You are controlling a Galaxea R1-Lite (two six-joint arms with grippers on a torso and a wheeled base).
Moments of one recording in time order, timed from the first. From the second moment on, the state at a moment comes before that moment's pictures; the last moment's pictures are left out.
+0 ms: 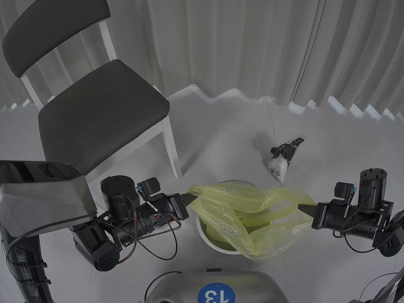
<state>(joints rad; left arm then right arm) -0.53 2.15 -0.56 -1.49 -0.34 -0.65 0.35 1.68 -0.29 -0.93 0.17 0.42</state>
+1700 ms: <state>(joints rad) -0.49 2.36 -0.55 -1.43 -0.37 -0.36 0.40 2.04 -0.10 -1.31 0.20 0.28</state>
